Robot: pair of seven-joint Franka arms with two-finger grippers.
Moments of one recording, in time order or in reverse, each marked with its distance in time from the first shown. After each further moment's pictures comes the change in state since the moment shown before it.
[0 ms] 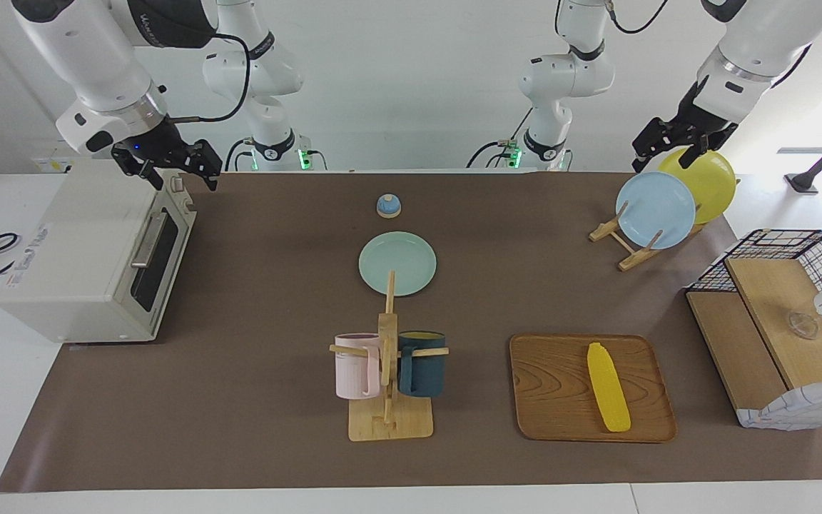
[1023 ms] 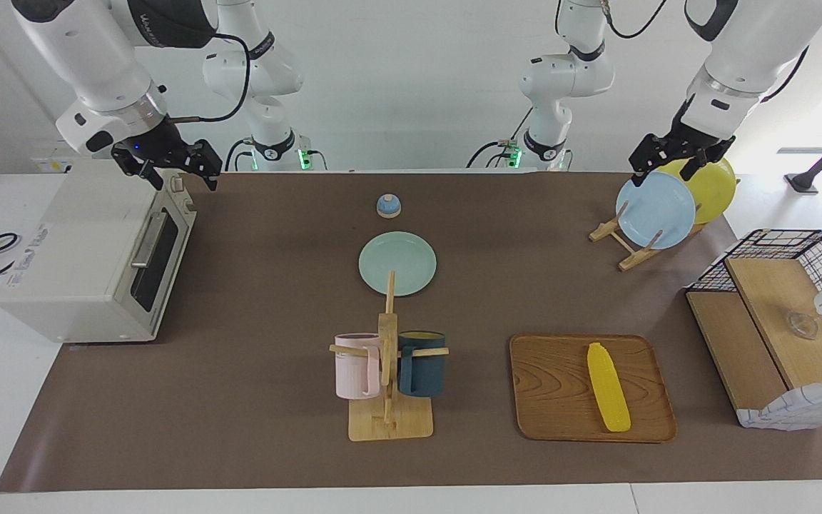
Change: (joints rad) left arm 0.000 0.018 -0.031 -0.040 0.081 0.066 -0.001; right arm 0.000 0.000 0.000 0.000 0.000 0.000 0.000
